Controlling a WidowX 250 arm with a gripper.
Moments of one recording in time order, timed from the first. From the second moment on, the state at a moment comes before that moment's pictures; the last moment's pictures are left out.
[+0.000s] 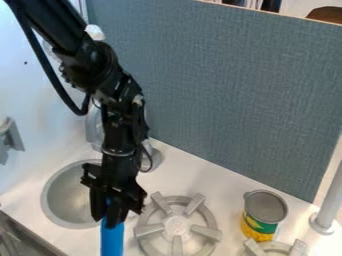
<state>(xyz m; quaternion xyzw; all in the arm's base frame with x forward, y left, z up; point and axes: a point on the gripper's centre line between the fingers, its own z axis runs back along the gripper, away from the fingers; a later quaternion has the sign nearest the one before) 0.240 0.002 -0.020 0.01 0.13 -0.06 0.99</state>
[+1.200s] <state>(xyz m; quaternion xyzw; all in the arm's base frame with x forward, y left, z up) 0.246 0.040 -0.035 0.01 0.08 -0.06 1.00</state>
